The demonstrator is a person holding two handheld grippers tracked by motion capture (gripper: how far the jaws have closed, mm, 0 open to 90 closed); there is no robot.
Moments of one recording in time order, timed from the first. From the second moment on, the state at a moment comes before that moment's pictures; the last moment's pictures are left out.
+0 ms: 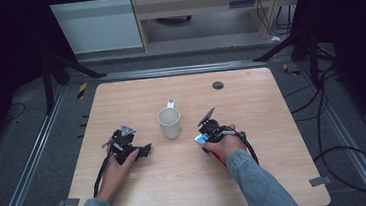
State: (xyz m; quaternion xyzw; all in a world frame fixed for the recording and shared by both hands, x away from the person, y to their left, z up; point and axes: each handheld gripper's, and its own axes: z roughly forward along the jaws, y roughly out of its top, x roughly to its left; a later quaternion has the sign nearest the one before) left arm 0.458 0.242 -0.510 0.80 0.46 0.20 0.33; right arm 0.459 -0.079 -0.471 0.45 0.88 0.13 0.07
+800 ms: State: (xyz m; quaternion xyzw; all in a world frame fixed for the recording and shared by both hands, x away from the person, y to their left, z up) left arm 0.458 0.242 -0.510 0.80 0.46 0.20 0.33; right arm 0.458 -0.102 -0.451 0.44 0.87 0.20 0.05
